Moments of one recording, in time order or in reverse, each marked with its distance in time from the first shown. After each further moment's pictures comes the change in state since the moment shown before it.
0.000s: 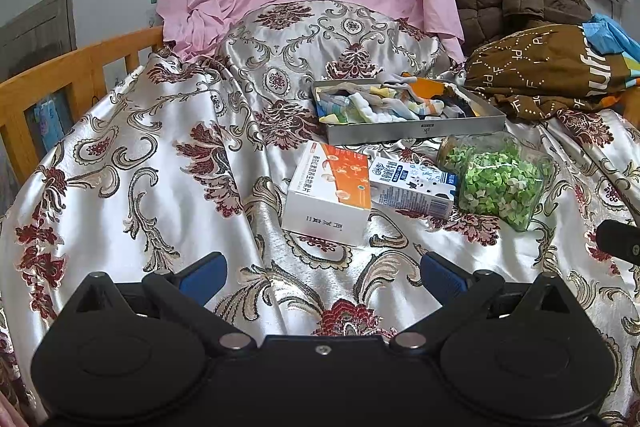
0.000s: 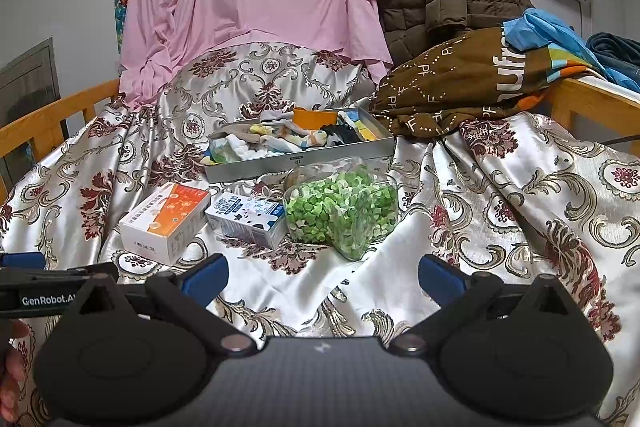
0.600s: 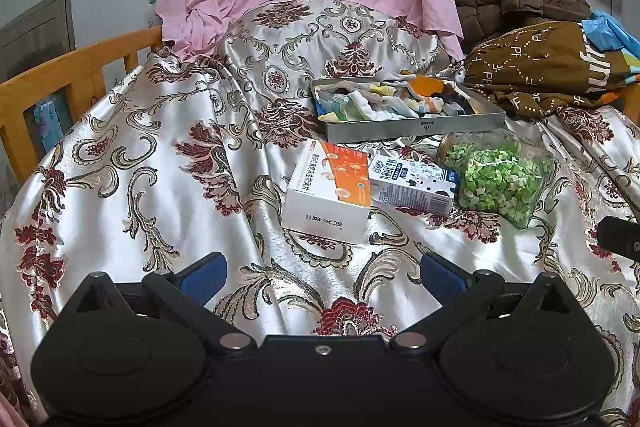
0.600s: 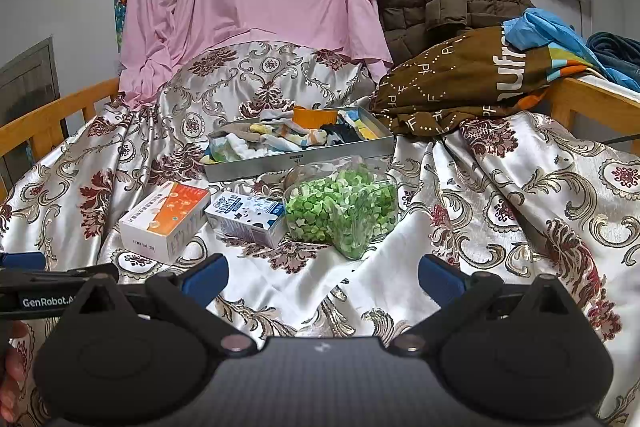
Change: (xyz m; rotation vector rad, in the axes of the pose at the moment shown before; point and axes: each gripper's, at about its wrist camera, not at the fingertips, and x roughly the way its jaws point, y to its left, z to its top) left arm 0.001 0.000 -0.001 0.004 0.002 0.000; right arm 0.001 -0.001 -0.001 0.001 0.001 0.000
